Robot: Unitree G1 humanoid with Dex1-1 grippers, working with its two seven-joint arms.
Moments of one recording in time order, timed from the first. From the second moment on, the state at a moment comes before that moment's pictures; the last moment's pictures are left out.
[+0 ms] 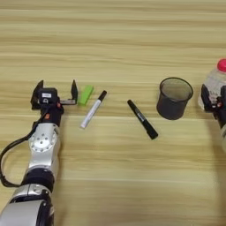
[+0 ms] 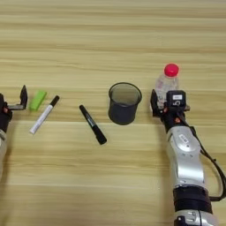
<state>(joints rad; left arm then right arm) -0.35 0.16 0.18 0.84 -0.07 -0.63 -0.09 -0.18 -0.18 -0.20 0.26 0.06 -0.10 0.14</state>
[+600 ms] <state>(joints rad) -0.35 0.16 0.18 0.84 -0.07 -0.63 -0.09 -0.19 -0.18 -0.20 0.29 0.08 -0.12 0.14</state>
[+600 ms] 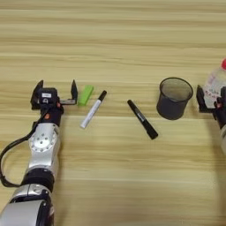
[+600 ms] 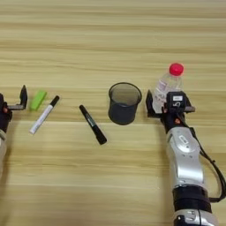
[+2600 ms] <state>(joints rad) -0.34 0.17 0.14 0.84 -0.04 -0.51 -0.09 0.18 -0.25 0.05 -0.18 0.08 0.04 0.36</state>
